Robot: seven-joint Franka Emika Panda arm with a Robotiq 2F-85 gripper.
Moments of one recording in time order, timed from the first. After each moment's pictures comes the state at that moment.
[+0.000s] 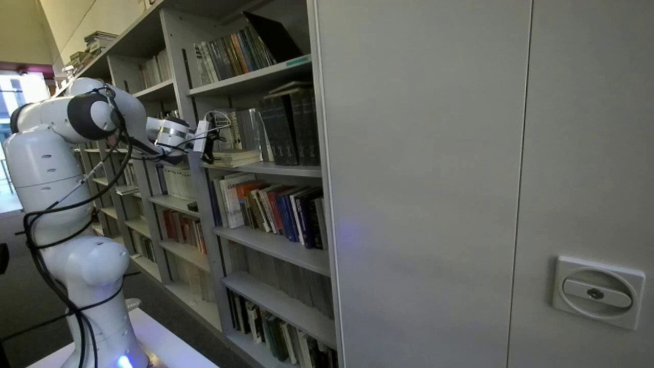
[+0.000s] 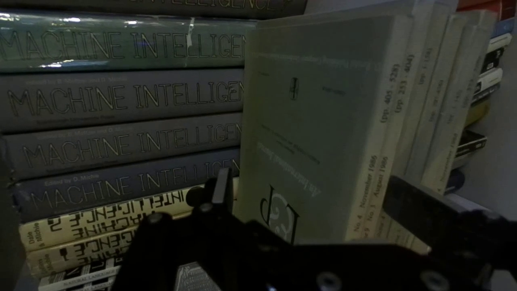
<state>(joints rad) 0.20 -0.07 0.33 -1.94 -1.29 2.59 -0.11</state>
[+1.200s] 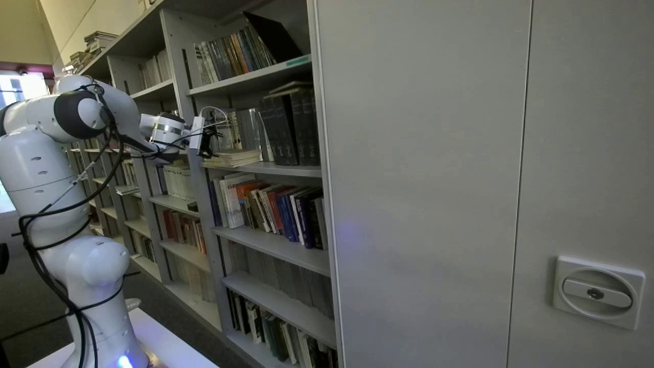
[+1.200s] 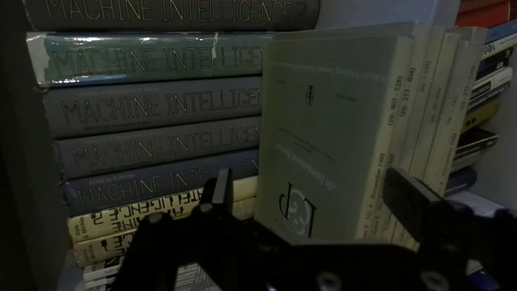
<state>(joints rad) 0.20 -0.13 0.32 -1.98 -1.29 2.59 -0.09</state>
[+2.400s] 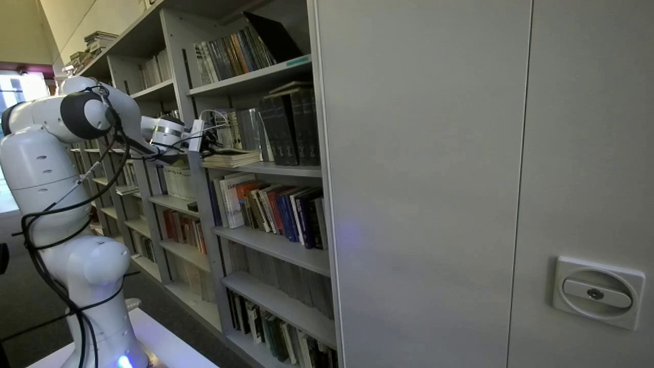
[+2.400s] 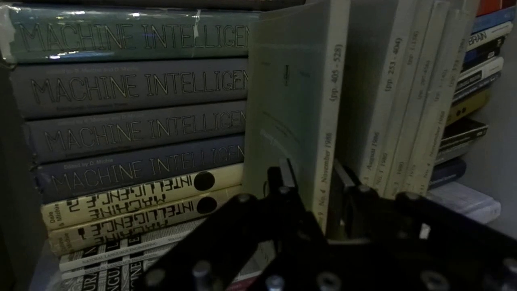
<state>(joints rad) 0.22 -0.10 0.32 -1.97 -1.29 2.59 -0.09</state>
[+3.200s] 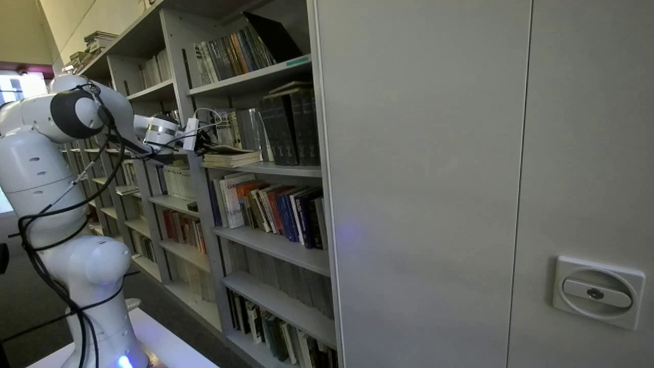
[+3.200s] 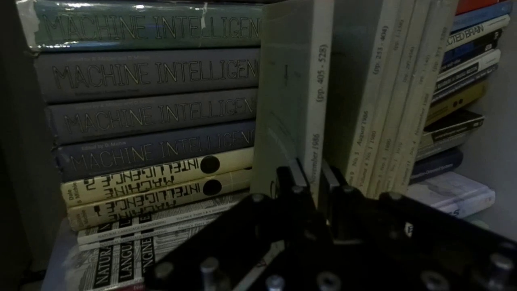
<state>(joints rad) 0.24 -0.16 0.32 -2.01 -1.28 2.59 -0.08</state>
